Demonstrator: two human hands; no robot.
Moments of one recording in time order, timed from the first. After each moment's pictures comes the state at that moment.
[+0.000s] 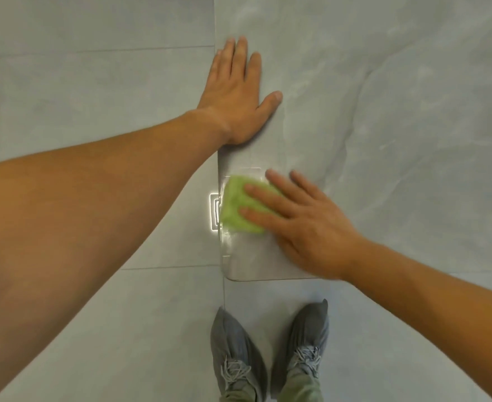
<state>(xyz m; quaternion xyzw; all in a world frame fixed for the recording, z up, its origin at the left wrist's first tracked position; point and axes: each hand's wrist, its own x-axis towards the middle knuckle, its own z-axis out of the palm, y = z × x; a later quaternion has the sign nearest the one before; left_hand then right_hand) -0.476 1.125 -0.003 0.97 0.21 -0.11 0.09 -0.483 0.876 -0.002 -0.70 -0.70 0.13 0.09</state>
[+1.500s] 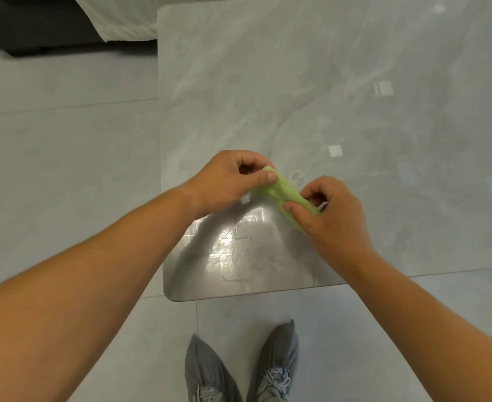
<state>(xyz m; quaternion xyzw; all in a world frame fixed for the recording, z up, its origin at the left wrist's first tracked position) -0.467 1.004 0.087 0.74 0.23 -0.08 0.63 -0.401 0.805 0.080 -0.88 -0.22 0.19 0.38</state>
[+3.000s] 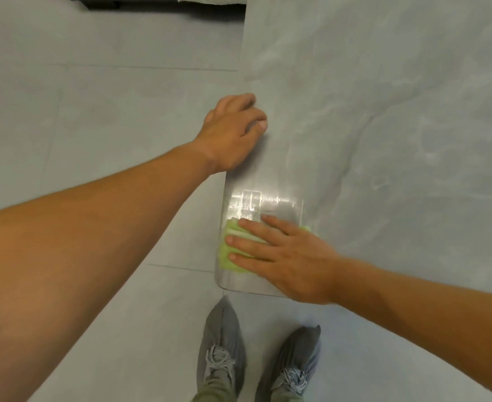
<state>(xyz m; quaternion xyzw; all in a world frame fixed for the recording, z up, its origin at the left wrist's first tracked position) -0.506 1.127 0.028 0.92 0.27 -0.06 0.26 -0.470 0.876 -0.005 -0.53 -0.85 0.08 0.03</state>
